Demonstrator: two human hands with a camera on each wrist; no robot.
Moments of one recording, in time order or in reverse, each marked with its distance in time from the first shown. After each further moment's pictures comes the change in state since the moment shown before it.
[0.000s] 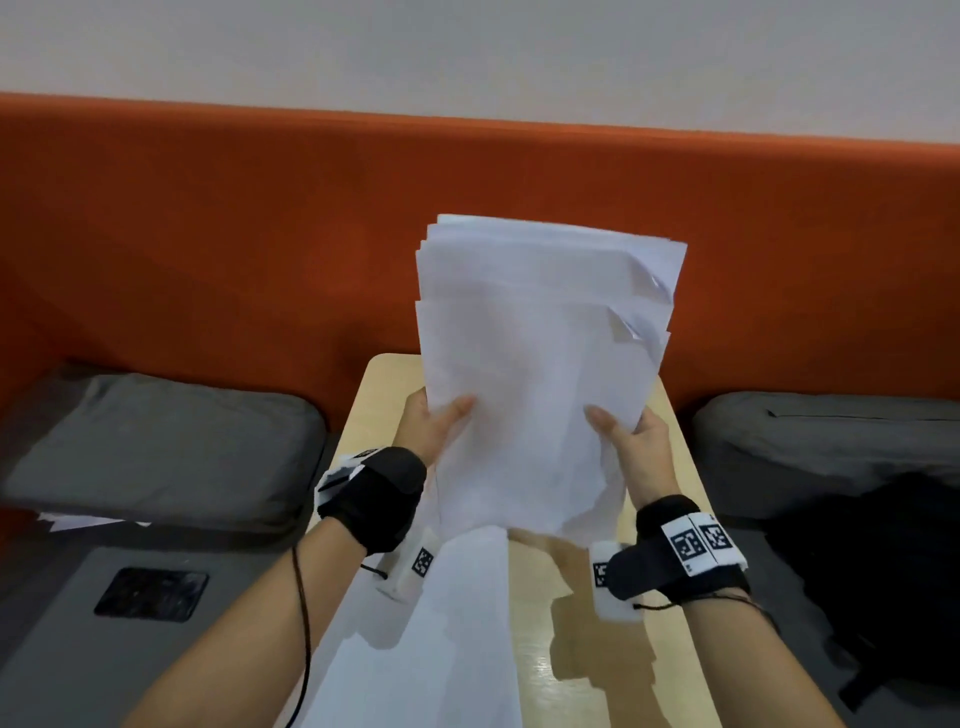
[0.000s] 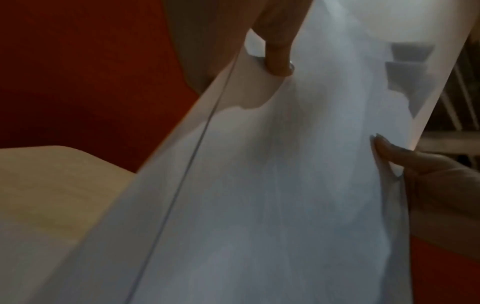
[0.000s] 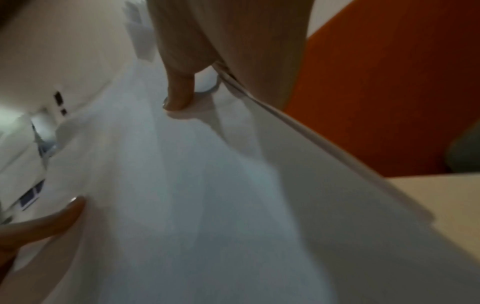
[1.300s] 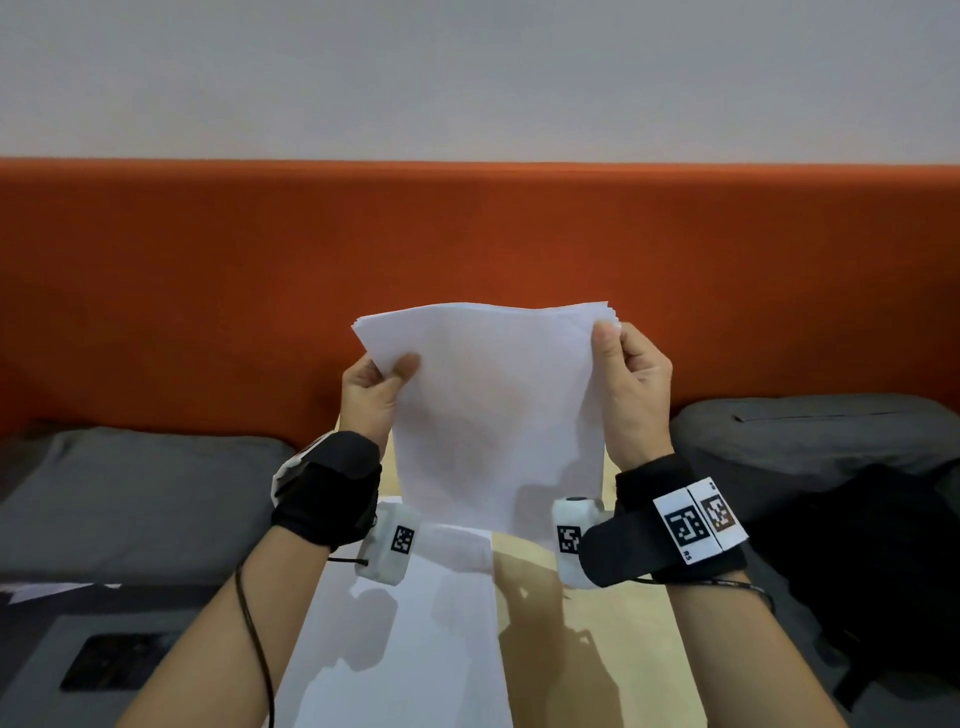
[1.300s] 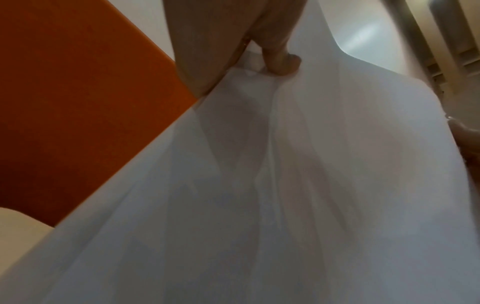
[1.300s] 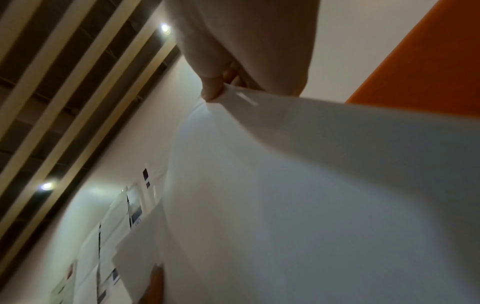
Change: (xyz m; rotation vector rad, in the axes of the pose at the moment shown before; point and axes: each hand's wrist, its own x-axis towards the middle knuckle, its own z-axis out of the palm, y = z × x) left_hand 0.017 0.063 -0.006 -0.170 0.058 0.231; right_hand -0.004 -0.092 0.023 0.042 0.065 -0.525
